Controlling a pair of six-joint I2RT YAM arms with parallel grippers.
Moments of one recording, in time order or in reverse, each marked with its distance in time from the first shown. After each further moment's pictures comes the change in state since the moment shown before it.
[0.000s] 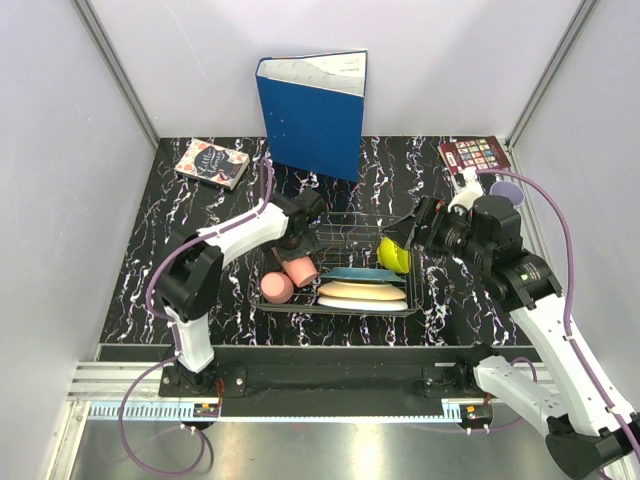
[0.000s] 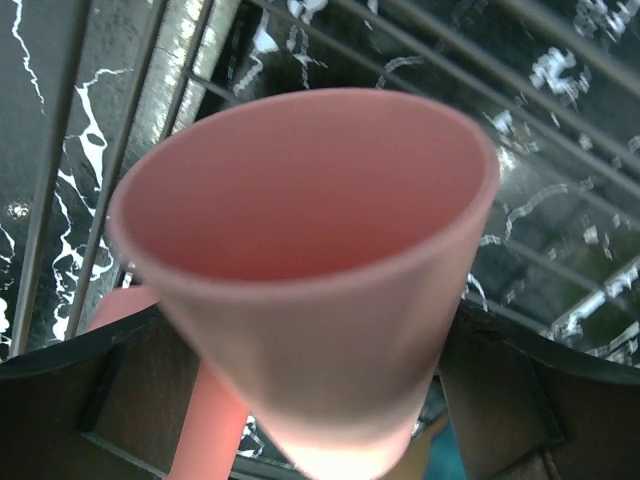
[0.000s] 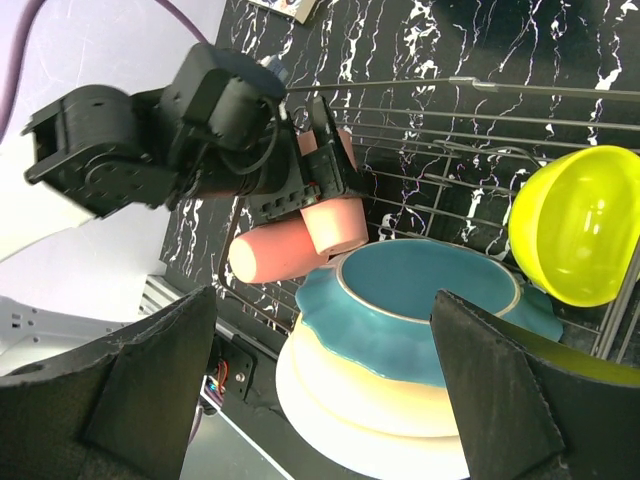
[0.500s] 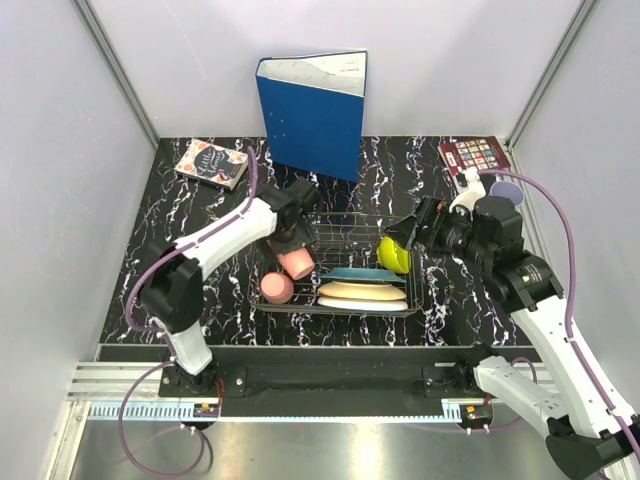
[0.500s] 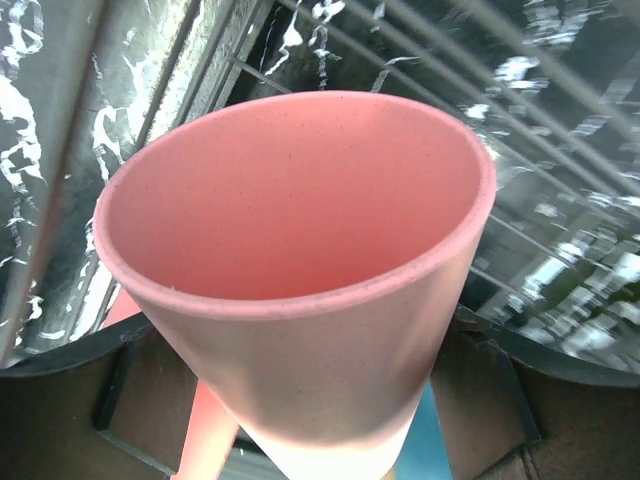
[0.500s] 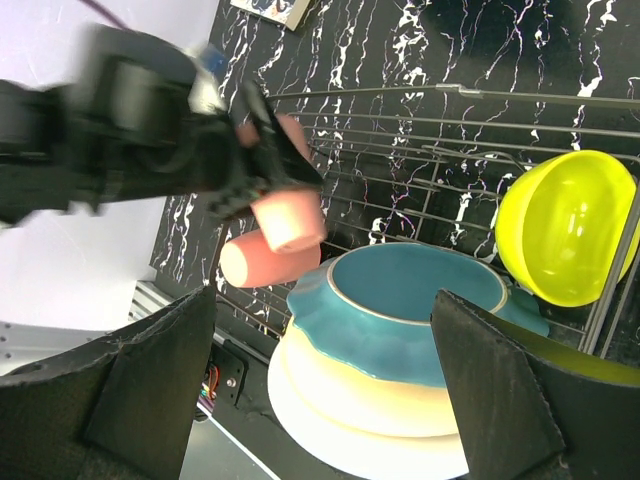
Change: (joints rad) left arm 0.003 -0.085 0.047 -0.092 -0.024 -0.051; right arm 0.000 -0.014 0.001 -0.010 0.024 -0.015
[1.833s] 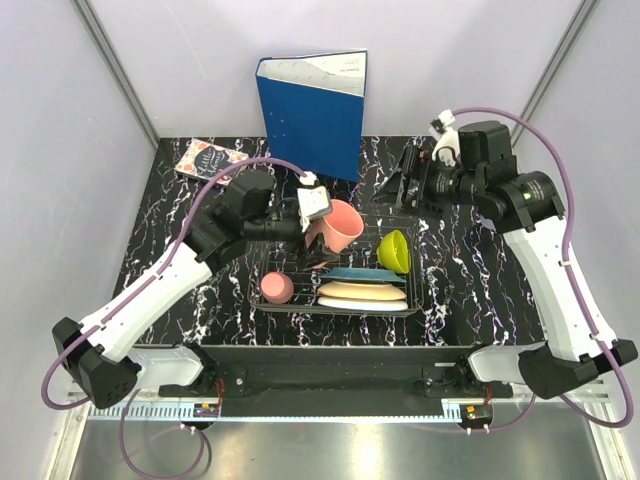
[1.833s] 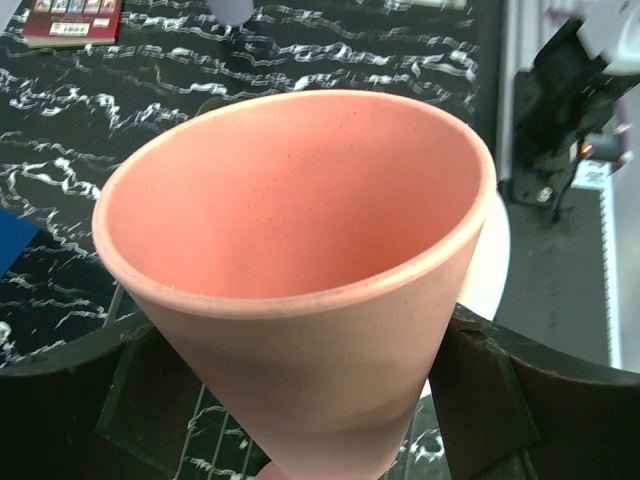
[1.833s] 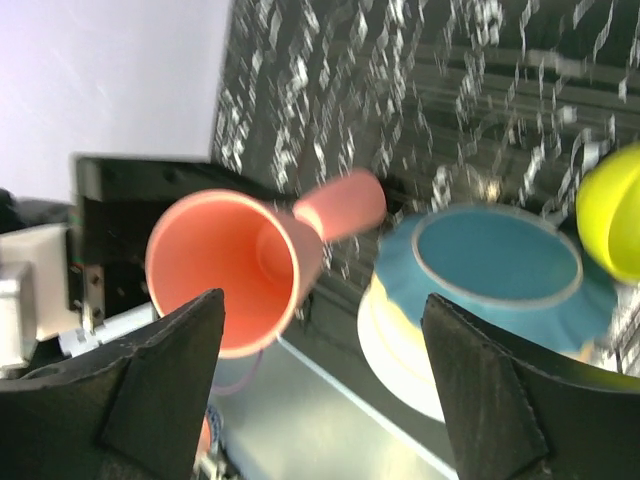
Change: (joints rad) left arm -0.048 -0.549 -0.180 0.605 0.916 1.434; right arm 0.000 0.457 0.695 -0.442 -0.161 -0.019
